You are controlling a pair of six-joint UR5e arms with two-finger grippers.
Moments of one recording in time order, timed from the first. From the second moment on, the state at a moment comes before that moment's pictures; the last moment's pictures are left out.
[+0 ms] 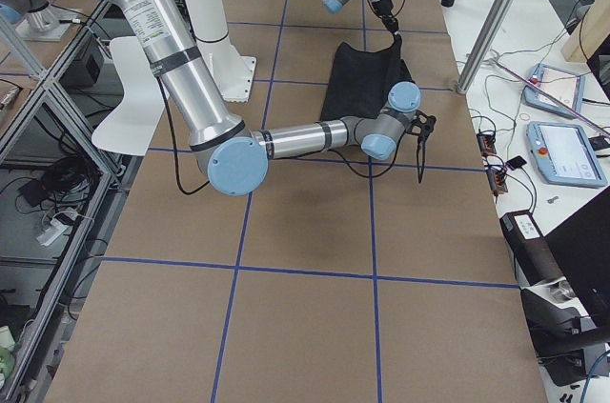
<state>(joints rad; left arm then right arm) -0.81 -2.29 -1.14 -2.51 -1.74 -1.49 1.07 -1.08 1.21 -0.71 2.38 1.50</state>
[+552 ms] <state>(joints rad) -0.81 -2.29 -1.10 -2.52 -1.72 -1.48 1.07 -1.08 1.19 -0.71 2.38 1.50</state>
